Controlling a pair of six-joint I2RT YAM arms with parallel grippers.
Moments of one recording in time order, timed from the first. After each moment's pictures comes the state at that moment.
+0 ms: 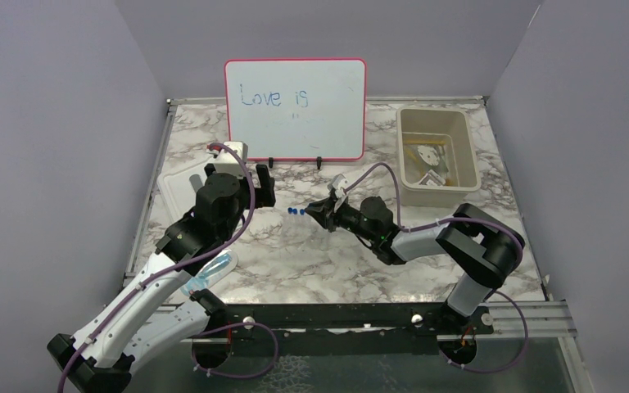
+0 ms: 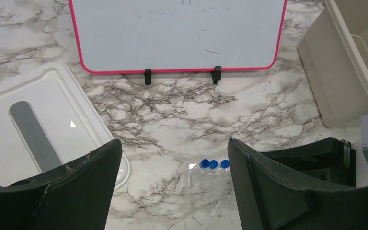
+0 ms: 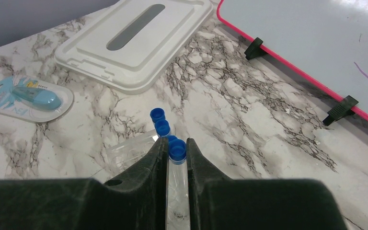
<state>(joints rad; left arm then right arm) -0.65 0.79 0.87 -0.39 -0.43 -0.30 0.87 1.70 0.57 1.08 -0.14 0.03</state>
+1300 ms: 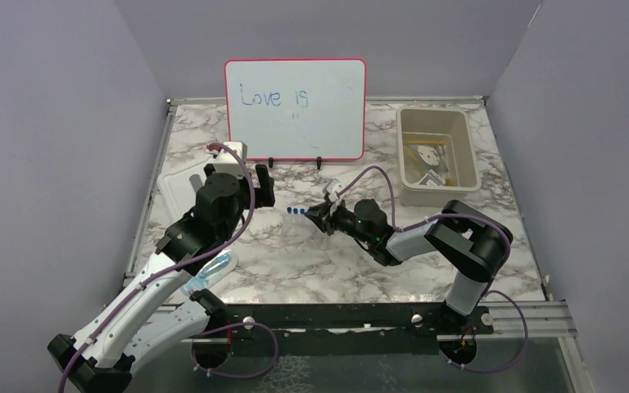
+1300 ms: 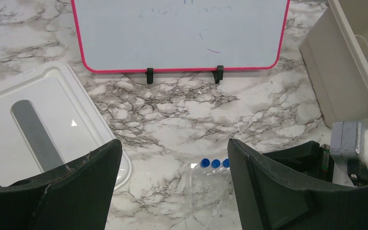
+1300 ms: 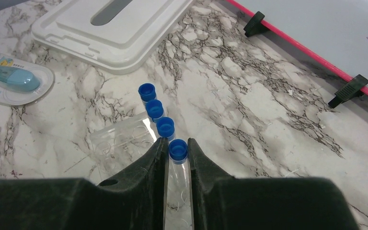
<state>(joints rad) -0.65 0.79 0.87 -0.39 -0.43 -0.30 0.88 1.77 0.58 1.08 -0.11 0.00</state>
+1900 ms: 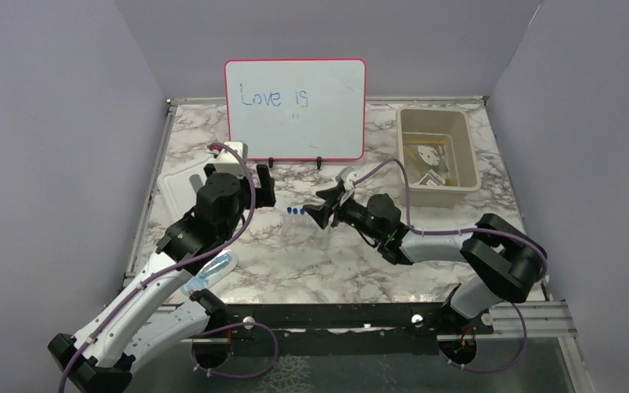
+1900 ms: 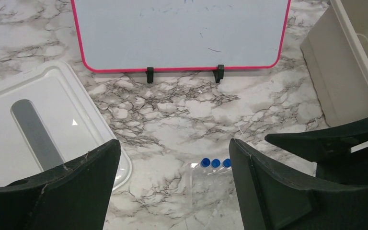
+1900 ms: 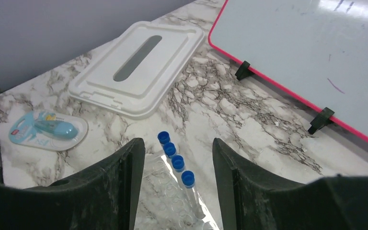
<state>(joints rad) -0.65 0.79 0.87 -0.39 -0.43 -0.31 0.88 1.59 0.57 1.00 -0.09 0.09</state>
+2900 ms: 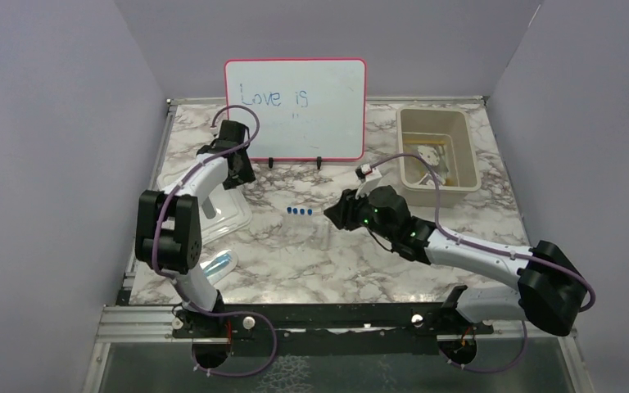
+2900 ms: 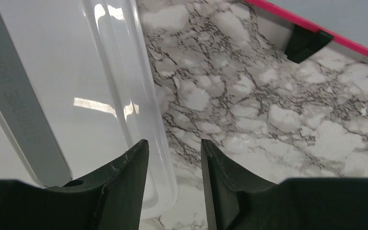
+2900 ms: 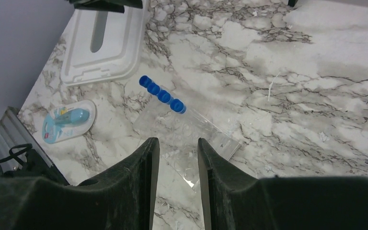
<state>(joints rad) -0.17 1.67 1.17 -0.54 -0.16 -0.47 0.88 1.24 0.65 0.26 0.11 0.50</state>
